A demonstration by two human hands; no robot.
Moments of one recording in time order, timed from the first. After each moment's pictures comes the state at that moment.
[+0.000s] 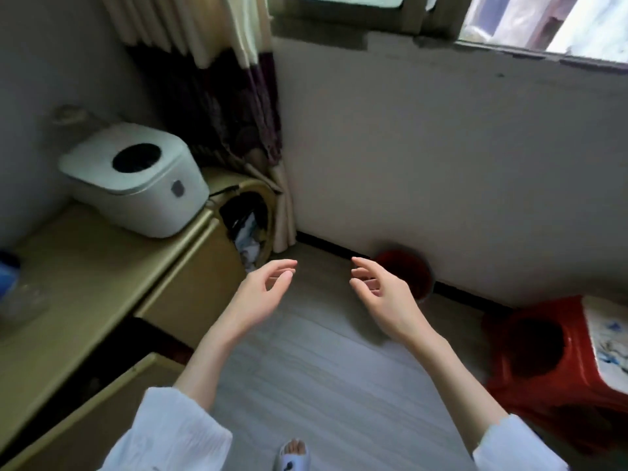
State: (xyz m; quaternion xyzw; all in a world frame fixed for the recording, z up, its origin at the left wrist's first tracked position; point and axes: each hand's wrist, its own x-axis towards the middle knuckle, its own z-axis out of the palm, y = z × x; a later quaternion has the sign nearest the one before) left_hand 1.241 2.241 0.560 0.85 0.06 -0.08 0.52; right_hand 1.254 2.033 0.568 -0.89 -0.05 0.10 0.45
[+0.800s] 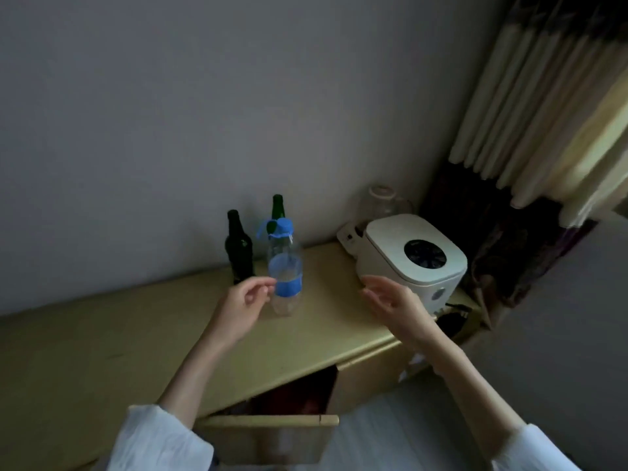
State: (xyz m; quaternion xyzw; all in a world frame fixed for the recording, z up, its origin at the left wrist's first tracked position) left_hand 1.068 2.608 0.640 0.76 0.37 0.24 0.49; right_hand 1.258 2.441 0.674 -0.81 -0.43 0.20 0.35
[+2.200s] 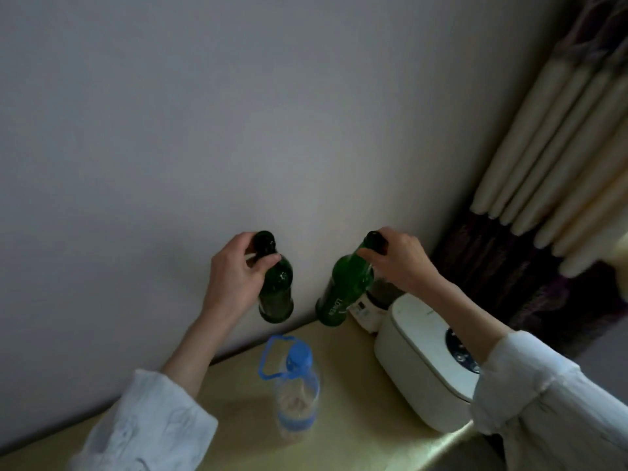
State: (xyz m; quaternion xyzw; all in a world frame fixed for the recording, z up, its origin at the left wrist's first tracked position) left_hand 1.216 2.849 0.731 0.79 0.34 0.38 0.35; right_hand 1.407 2.711 0.748 -0.86 -0.43 0.02 0.27
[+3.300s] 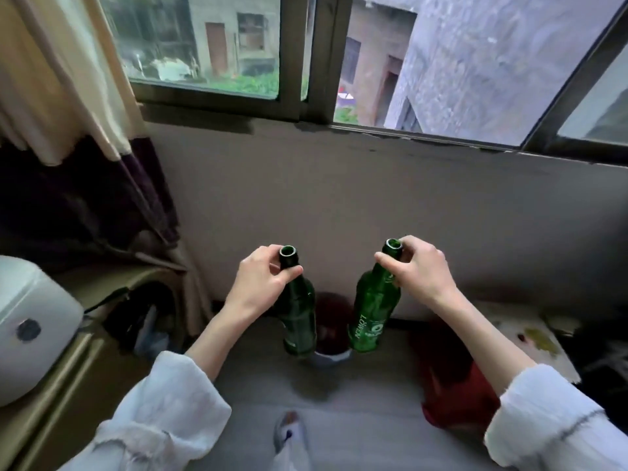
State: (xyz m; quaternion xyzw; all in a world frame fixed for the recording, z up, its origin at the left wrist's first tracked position) left_hand 1.425 2.156 0.640 0.87 -0.10 -0.01 0.47; right_hand 1.382 1.922 0.675 -0.93 0.15 -0.11 0.32
